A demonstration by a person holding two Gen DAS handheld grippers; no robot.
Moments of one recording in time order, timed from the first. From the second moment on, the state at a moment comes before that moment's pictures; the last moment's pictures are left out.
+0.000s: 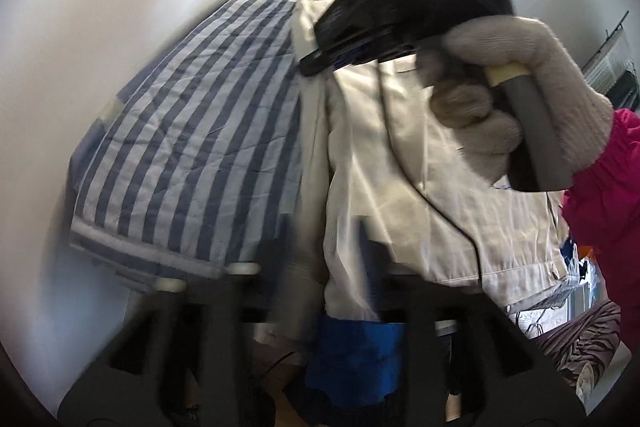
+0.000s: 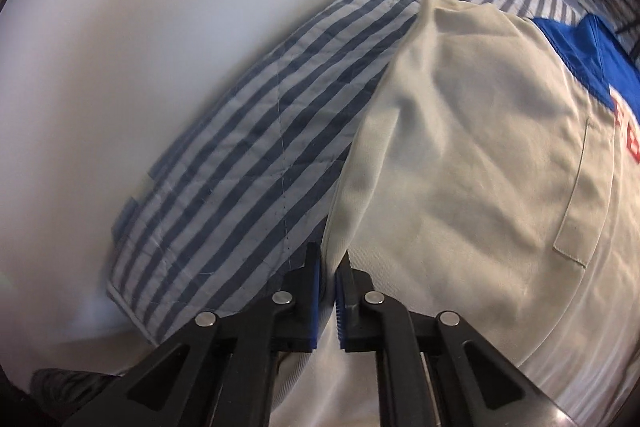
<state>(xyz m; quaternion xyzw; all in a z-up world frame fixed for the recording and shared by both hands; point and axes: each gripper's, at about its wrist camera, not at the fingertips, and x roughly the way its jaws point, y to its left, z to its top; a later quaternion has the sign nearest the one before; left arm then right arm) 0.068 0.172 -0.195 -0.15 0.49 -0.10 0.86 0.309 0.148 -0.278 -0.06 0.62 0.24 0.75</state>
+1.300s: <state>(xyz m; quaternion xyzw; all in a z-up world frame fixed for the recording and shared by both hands) 0.046 0.122 -0.166 -0.06 0.45 -0.14 0.88 0.404 0.095 -0.273 -0.03 0.60 0.18 0.78</state>
